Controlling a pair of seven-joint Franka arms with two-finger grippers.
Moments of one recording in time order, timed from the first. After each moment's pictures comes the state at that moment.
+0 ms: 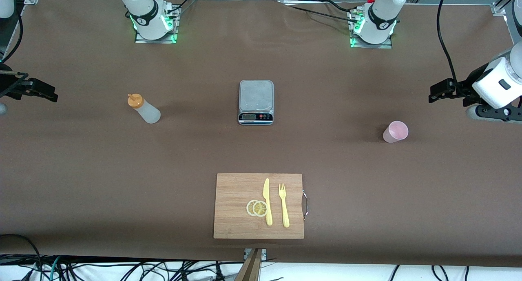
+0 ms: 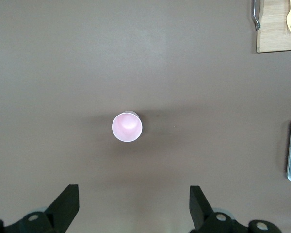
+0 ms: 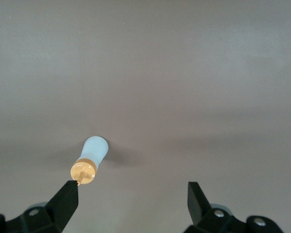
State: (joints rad) left arm -0.09 0.12 0.07 -1.52 -0.04 1.51 0.05; right arm -0.01 0.10 -0.08 -1.57 -0.06 1.60 -0.05
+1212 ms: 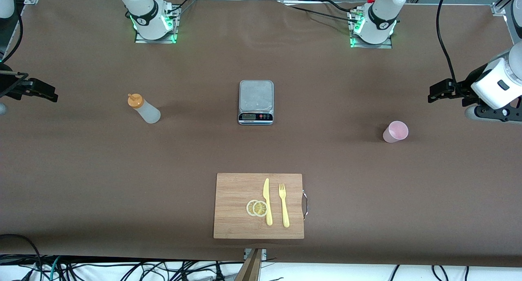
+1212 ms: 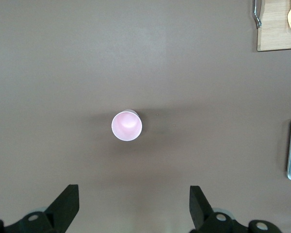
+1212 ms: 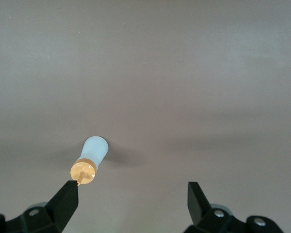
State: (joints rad) left arm -0.09 0.12 0.07 -1.53 -0.04 1.51 0.05; right arm -0.01 0.10 -0.08 -1.57 -0.06 1.60 -0.05
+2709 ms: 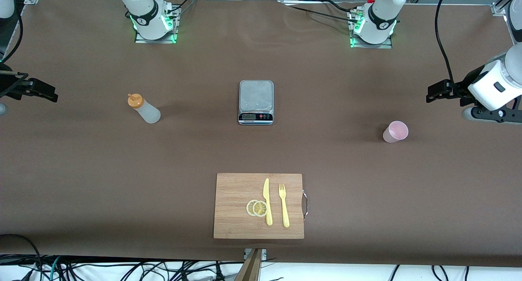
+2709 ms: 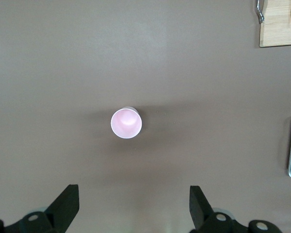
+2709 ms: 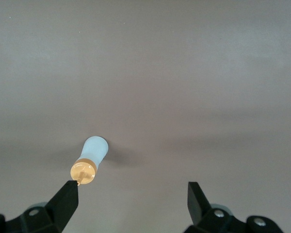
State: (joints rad) left arm -0.09 0.12 0.07 -1.54 -0.04 1.51 0.05; right arm -0.01 0.10 -0.08 -1.57 -0.06 1.60 -0.05
